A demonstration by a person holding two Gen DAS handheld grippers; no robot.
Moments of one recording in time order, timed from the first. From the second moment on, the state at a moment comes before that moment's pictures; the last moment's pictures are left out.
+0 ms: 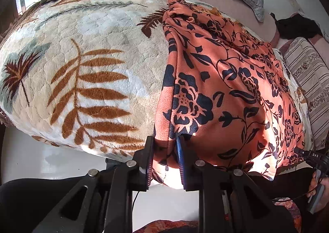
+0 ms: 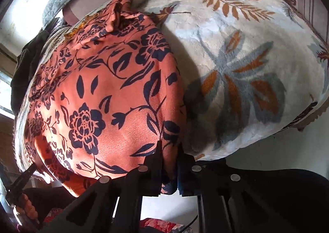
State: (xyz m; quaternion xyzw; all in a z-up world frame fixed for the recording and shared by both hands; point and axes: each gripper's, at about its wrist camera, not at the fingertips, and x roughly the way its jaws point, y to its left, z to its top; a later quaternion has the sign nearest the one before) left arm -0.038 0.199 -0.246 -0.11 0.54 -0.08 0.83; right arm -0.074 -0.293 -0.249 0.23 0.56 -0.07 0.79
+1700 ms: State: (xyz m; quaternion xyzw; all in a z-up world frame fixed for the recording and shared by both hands) left arm 0.306 0.219 -0.222 -0.32 0.50 -0.10 0.80; right arm 0.260 -0.404 -0.274 0.59 0.38 0.03 0.71
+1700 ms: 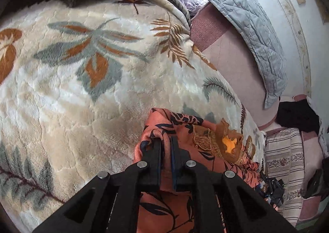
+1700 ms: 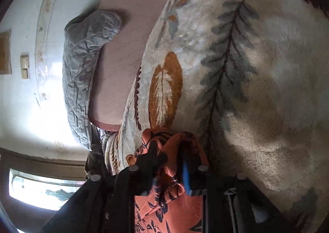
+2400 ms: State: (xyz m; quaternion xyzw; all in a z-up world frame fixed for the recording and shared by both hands) left arm 0.191 0.230 -0.227 -0.33 0.53 -0.05 0.78; right arm 0.172 -0.362 -0.251 0.48 0.49 0.07 0.73
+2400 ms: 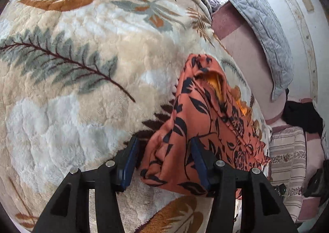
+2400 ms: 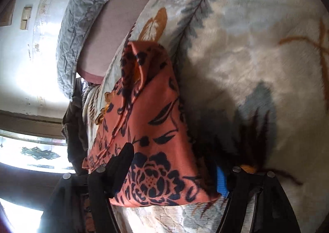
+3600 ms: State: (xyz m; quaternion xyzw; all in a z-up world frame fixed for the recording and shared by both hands) left arm 0.053 0.158 -0.148 -0.16 0.47 -0.09 0.86; right arm -0.010 -0.393 -0.168 0.41 0.45 -0.04 0.79
